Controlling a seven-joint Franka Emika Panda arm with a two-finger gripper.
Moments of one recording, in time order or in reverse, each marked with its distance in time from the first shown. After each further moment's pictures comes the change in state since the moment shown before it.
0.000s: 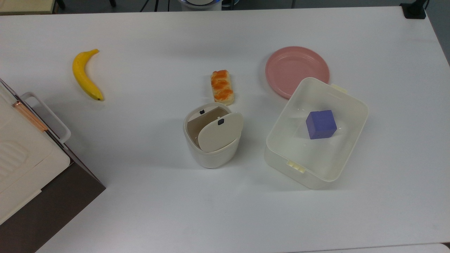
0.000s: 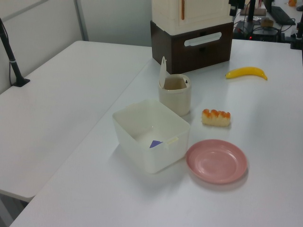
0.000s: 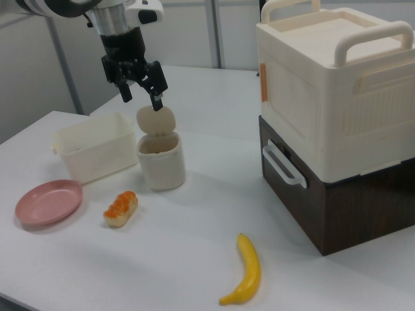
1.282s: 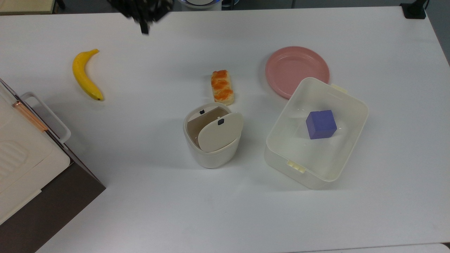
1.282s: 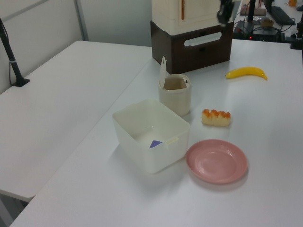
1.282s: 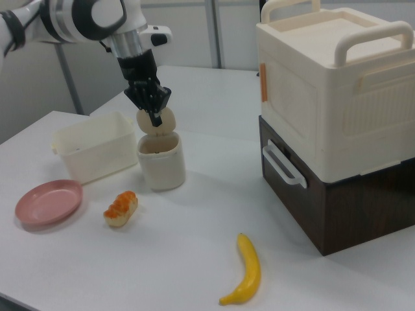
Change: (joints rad) arm 0.067 0.162 0.018 0.038 -0.092 0.068 0.042
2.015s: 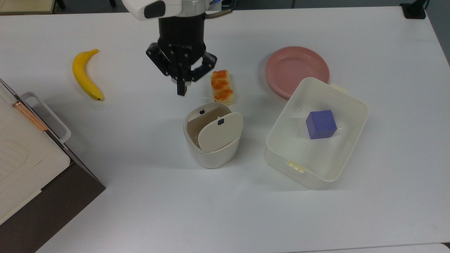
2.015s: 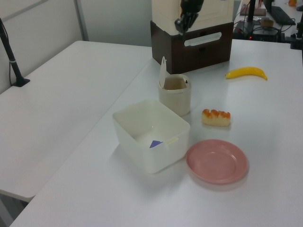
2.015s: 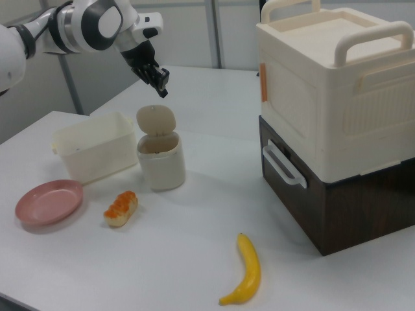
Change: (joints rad) arm 0.113 0.190 0.002 0.146 -0.002 0.357 0.288
